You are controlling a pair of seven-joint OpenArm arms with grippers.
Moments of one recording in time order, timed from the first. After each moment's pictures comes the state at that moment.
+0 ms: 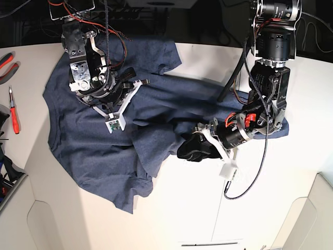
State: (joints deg) left arm -8.8 -7.3 -1.6 71.0 -37.3 -38.5 34.6; right arm -7.5 3.3 -10.7 82.6 2.2 7.4 -51.7
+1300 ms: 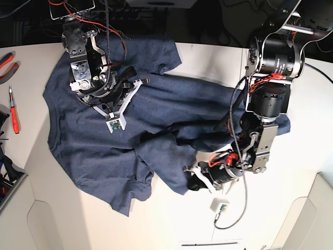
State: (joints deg) left arm -29.6 -6.2 2.7 44.3 -18.8 -30.6 21.7; right arm -7.5 3.3 -10.7 82.6 1.3 7.5 -51.3
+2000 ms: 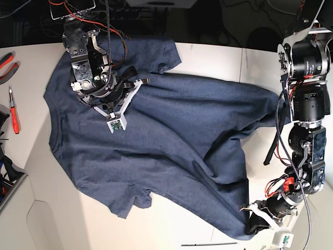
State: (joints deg) left arm -29.7 -16.2 -6.3 64.3 -20.1 -30.5 23.6; right arm -7.5 3.3 -10.7 82.6 0.9 7.2 -51.2
